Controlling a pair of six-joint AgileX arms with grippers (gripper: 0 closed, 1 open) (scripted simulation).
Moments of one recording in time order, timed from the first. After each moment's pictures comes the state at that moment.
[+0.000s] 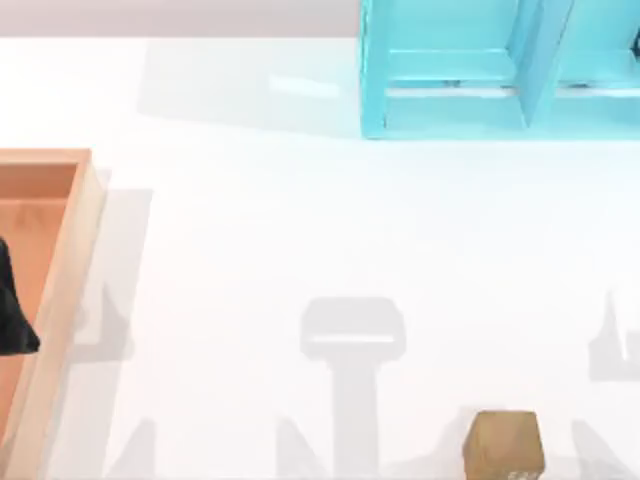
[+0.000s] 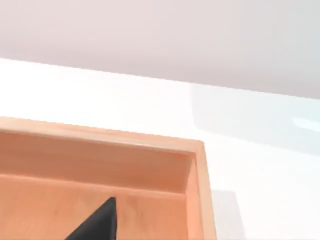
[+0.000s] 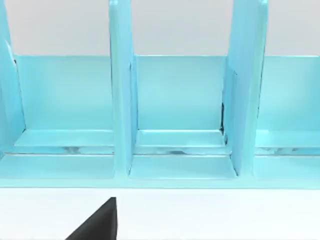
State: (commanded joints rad) left arm -0.05 0.21 0.18 -0.14 -0.03 -0.14; right arm 0.00 0.00 0.00 0.00 0.00 0.00
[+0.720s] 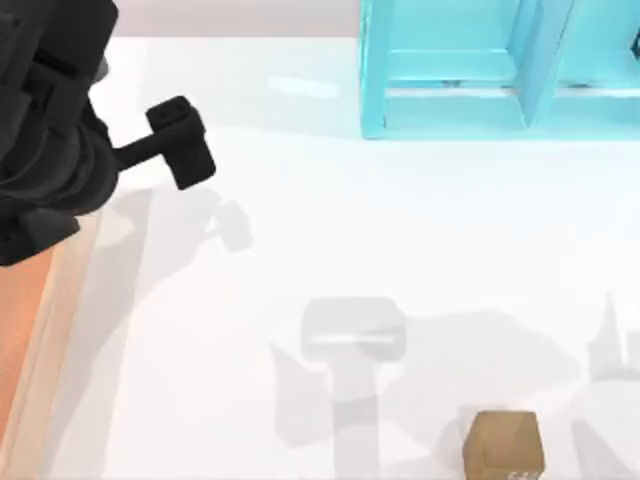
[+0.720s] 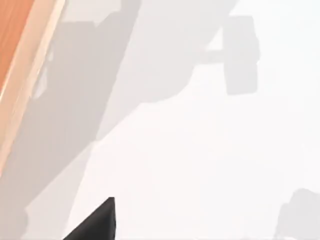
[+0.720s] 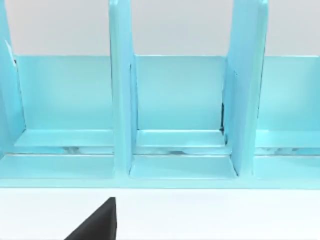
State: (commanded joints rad) left arm -0.42 1.38 1.13 -0.81 -0.10 -0.74; right arm 0.00 0.00 0.00 0.00 0.00 0.00
